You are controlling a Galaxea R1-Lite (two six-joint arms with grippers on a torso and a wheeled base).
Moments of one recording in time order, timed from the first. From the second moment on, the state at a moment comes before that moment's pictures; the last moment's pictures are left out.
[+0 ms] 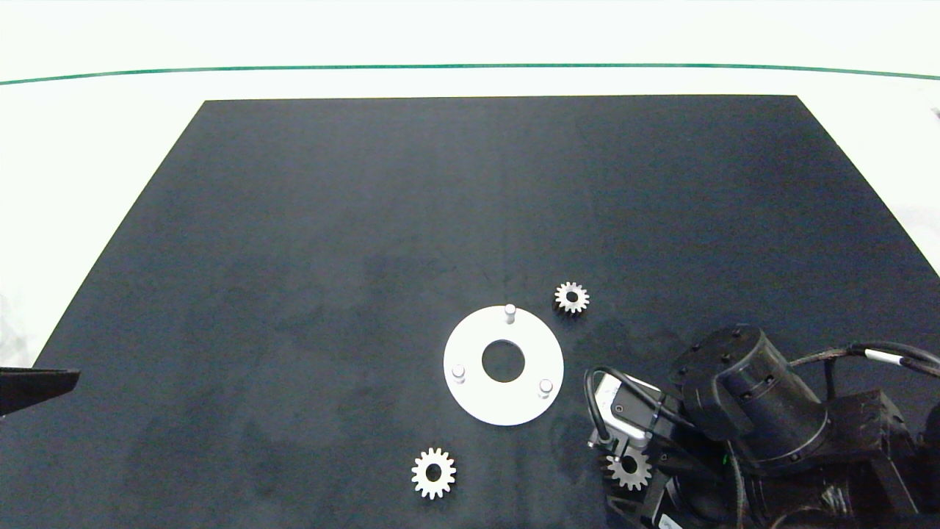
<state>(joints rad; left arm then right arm) -0.07 1.05 -1.30 0.92 0.08 0.16 0.80 1.60 -0.79 0.12 -0.24 -0.28</state>
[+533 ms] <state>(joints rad) -0.08 1.04 -1.30 0.92 0.08 0.16 0.80 1.62 -0.79 0.10 -0.24 -0.28</state>
